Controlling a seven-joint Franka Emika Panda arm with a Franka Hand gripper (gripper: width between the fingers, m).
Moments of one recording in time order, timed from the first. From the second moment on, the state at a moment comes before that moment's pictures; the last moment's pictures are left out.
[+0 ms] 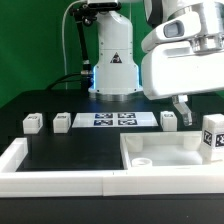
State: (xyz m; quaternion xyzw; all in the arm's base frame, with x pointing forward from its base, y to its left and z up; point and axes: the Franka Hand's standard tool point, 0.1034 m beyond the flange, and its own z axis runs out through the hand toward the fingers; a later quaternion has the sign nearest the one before) arm 0.611 0.116 0.090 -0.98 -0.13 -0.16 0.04
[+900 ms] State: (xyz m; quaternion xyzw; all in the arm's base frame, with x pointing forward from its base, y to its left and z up) arm 0.622 0.118 0.094 -0.99 -0.13 -0.03 0.04
